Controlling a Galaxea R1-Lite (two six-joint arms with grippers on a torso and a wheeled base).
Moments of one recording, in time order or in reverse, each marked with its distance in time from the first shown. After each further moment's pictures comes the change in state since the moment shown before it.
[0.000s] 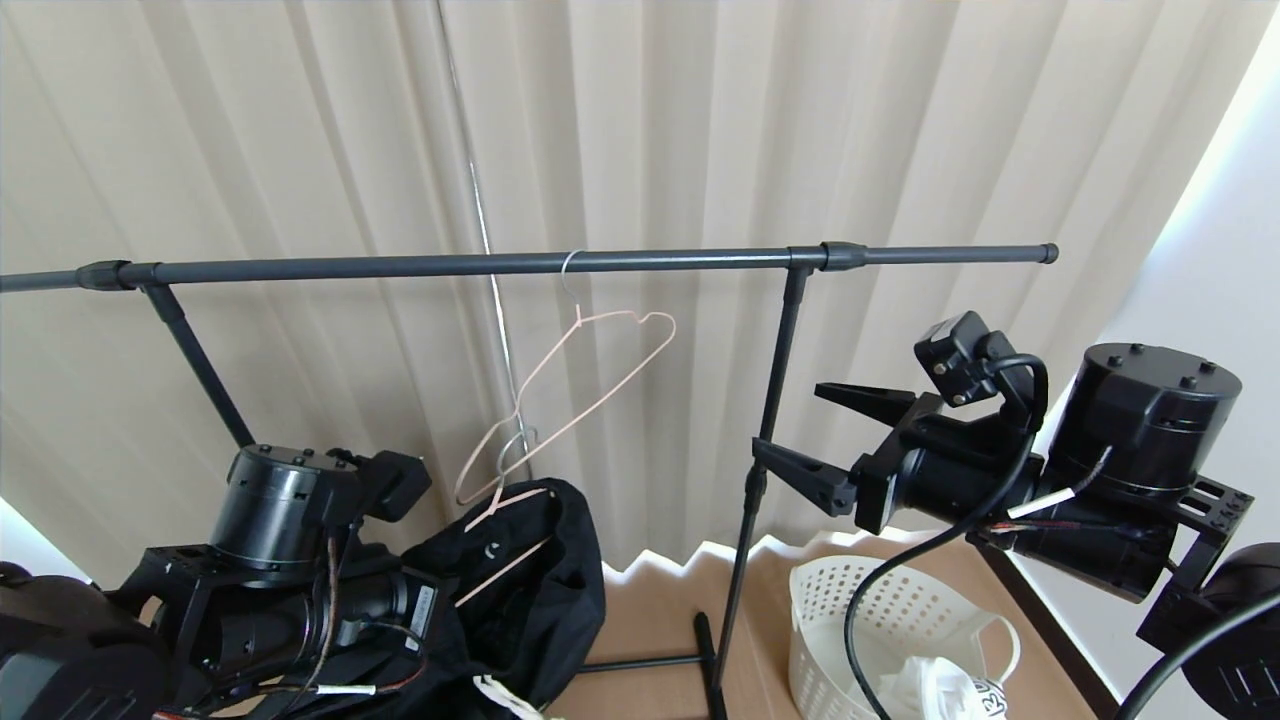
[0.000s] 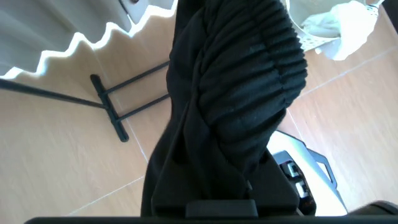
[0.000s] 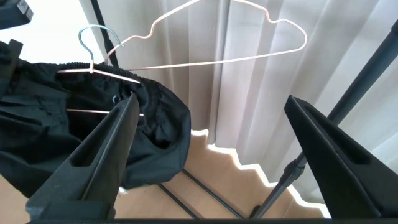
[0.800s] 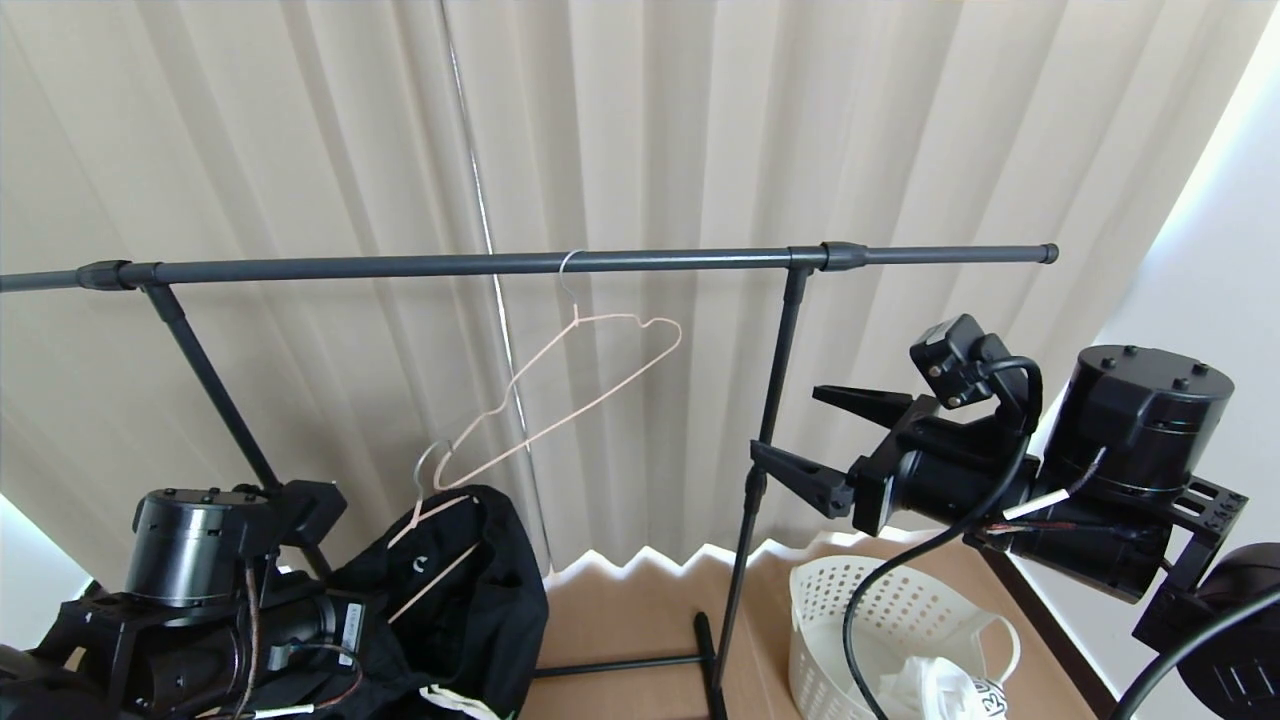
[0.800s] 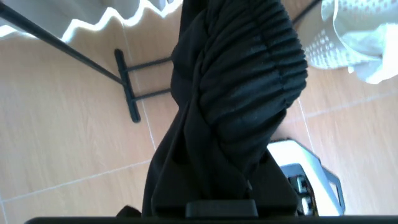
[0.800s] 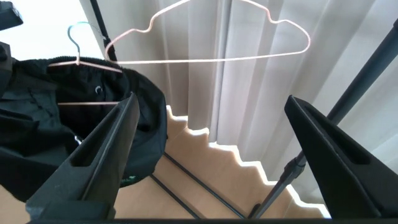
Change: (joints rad) left arm 0.188 0.005 0.180 -0.203 -0.005 -0.001; right arm 0.000 0.006 0.000 0.001 0.000 0.000
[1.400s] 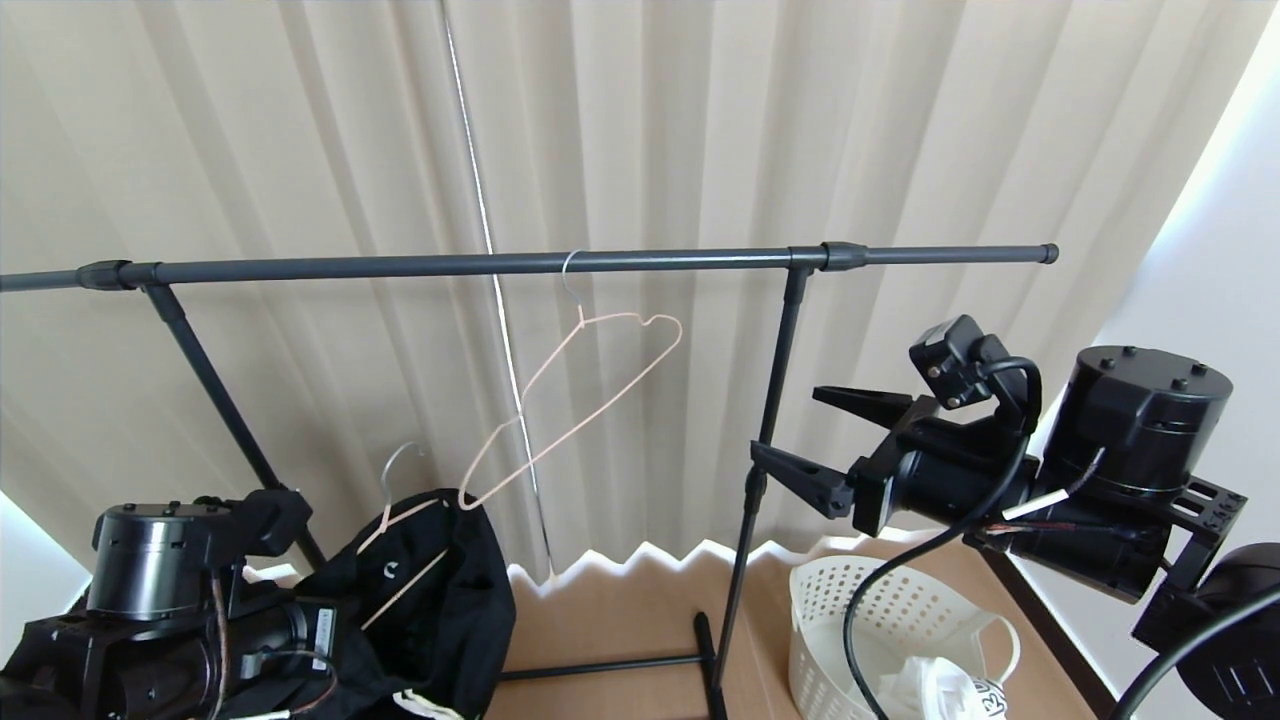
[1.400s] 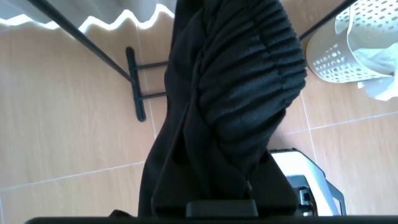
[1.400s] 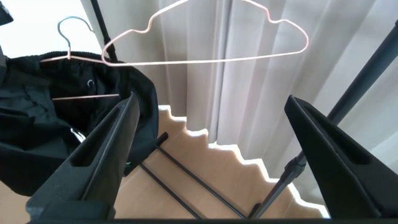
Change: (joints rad) left arm 0.076 0.002 0.049 -0.068 -0.003 0.002; right arm 0.001 0.001 0.000 0.001 0.000 -0.001
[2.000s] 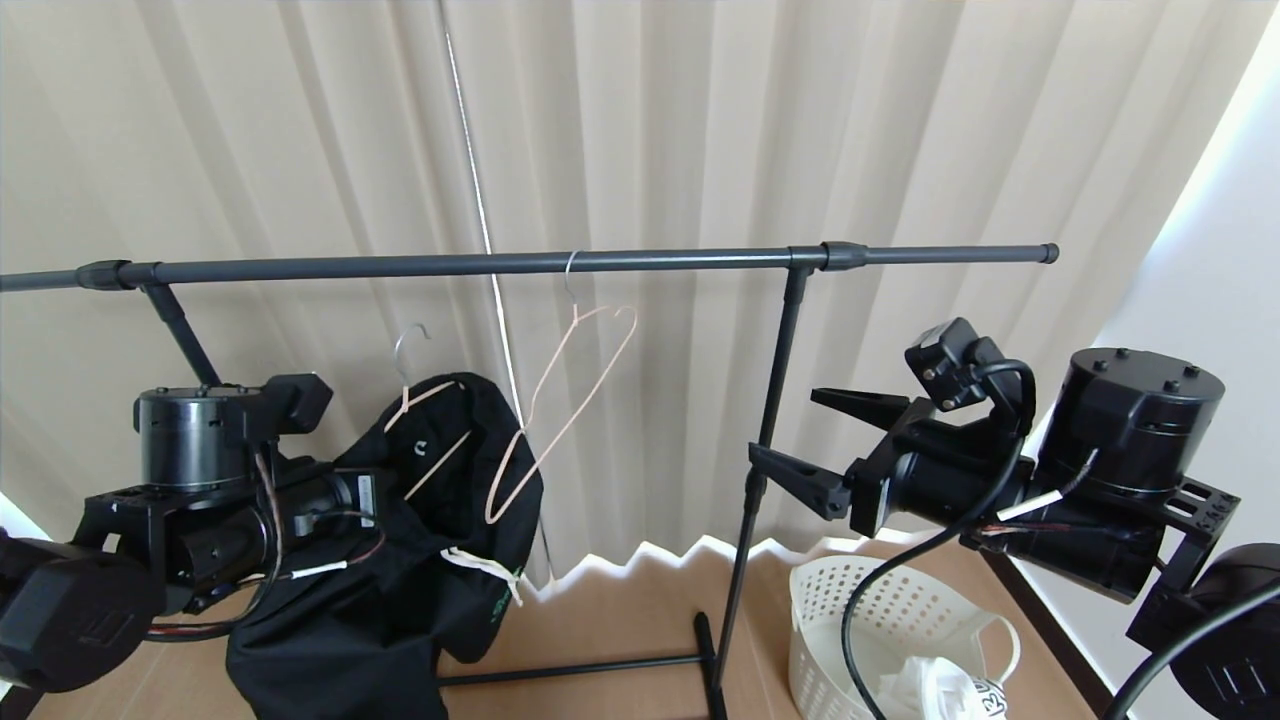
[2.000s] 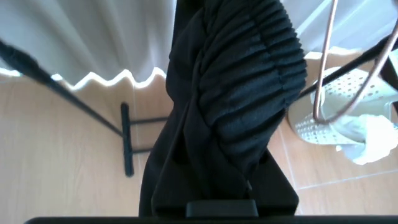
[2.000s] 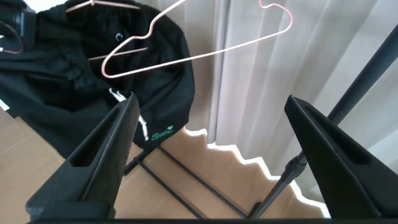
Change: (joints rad) left arm -0.014 0.070 -0.299 -0.003 -0.002 -0.069; right arm -0.001 0.009 0.000 -0.005 0.000 0.000
